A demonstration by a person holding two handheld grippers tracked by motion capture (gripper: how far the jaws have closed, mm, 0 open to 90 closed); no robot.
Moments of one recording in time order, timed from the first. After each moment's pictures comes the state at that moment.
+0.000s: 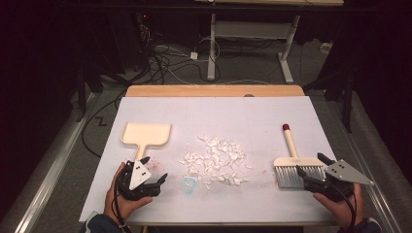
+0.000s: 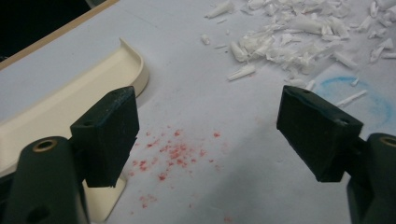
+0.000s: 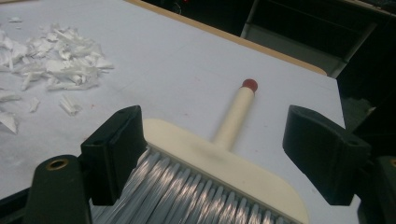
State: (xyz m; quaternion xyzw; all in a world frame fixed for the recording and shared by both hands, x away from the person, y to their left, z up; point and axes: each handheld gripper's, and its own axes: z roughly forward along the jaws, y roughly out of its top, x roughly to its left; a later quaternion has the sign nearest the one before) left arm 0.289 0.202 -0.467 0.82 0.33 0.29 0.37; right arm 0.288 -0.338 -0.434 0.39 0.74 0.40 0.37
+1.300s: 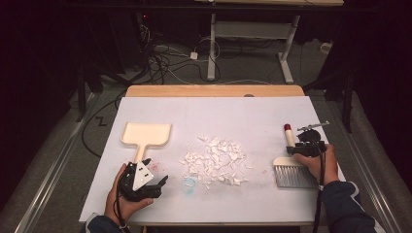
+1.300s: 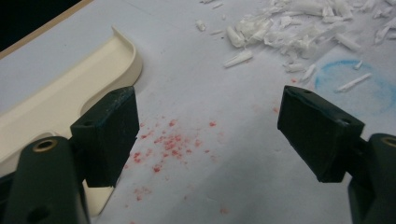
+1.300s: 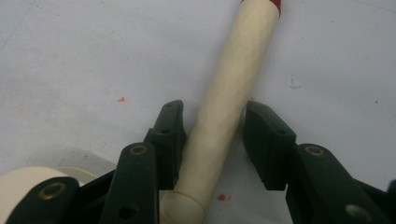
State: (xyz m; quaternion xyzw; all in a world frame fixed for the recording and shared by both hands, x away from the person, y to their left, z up) left arm 0.288 0.197 -0.472 0.83 0.32 0.29 0.35; right arm 0.429 -0.328 -0.453 0.54 0.79 0.22 0.17
